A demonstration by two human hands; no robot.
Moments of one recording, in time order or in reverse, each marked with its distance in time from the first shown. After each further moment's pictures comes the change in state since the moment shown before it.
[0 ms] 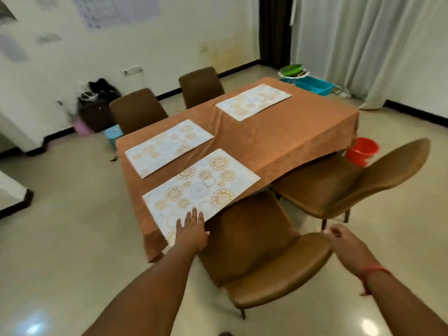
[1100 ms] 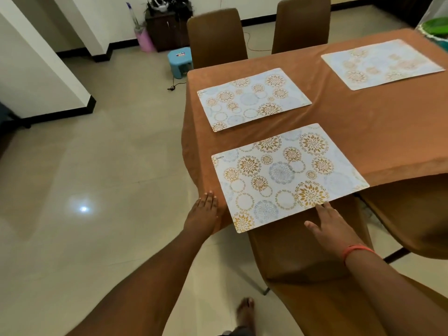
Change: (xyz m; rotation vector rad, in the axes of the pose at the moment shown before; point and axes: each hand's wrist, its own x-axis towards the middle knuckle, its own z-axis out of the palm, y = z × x) left_hand 0.039 -0.217 0.084 -0.016 -0.013 -0.118; right_hand 0.107 -0.161 0.267 -0.792 -0.383 -0.341
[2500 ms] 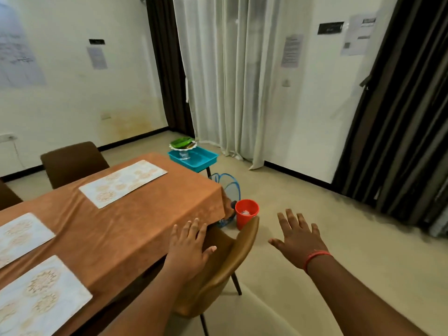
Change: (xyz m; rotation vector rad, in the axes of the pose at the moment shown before) left_hand -0.051 0.732 -0.284 -0.009 0.573 0.662; right_hand -0.247 0.622 -0.281 -0.103 0.510 0.421
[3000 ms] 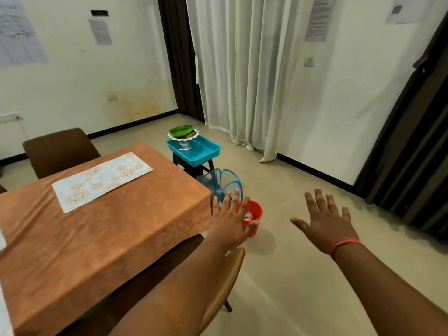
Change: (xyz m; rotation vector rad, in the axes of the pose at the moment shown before) left_hand 0.301 0.149 0.049 -0.102 0.042 0.060; right_hand 0.244 0.170 -0.008 -0.050 0.076 0.020
